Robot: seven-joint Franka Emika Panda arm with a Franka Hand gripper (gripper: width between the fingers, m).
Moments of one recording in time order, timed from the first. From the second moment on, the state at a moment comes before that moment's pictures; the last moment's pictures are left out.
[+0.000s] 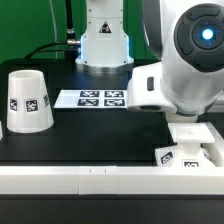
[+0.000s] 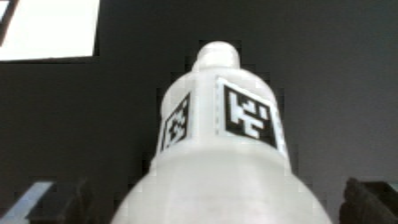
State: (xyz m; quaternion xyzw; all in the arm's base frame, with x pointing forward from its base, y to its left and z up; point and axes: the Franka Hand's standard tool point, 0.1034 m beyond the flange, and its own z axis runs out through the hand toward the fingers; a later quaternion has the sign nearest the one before) arm 0.478 0.120 0.019 -0.90 0.06 0.43 0.07
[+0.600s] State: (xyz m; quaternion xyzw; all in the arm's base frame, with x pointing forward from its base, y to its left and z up) arm 0.479 0.120 0.008 -0.90 0.07 0.42 0.07
